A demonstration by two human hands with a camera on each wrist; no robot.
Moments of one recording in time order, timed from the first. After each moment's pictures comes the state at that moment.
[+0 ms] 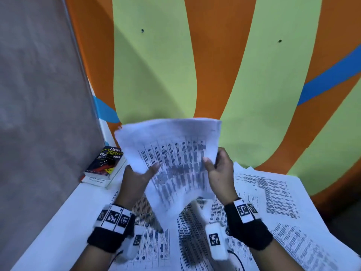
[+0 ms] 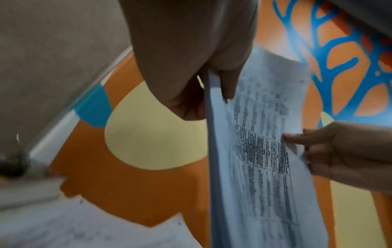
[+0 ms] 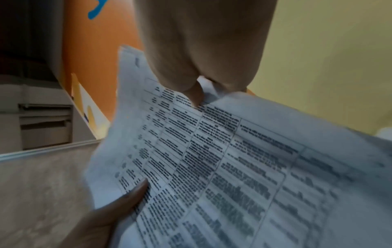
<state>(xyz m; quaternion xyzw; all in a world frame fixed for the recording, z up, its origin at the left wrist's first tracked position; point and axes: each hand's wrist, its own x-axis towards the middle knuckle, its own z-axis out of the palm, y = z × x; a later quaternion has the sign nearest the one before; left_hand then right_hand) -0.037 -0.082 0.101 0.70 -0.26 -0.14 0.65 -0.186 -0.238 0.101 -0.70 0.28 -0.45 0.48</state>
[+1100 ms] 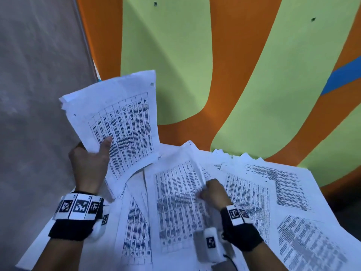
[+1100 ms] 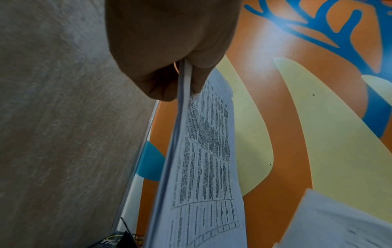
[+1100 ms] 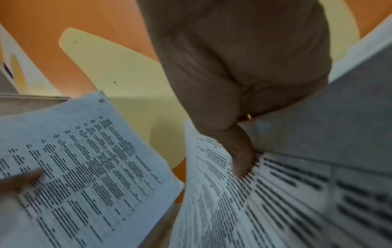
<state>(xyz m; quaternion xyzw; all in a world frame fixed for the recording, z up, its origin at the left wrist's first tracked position) 0.027 -0.023 0.133 0.75 -0.18 0.13 0.63 -0.167 -0.228 0.003 -0.78 0.49 0.00 0.39</state>
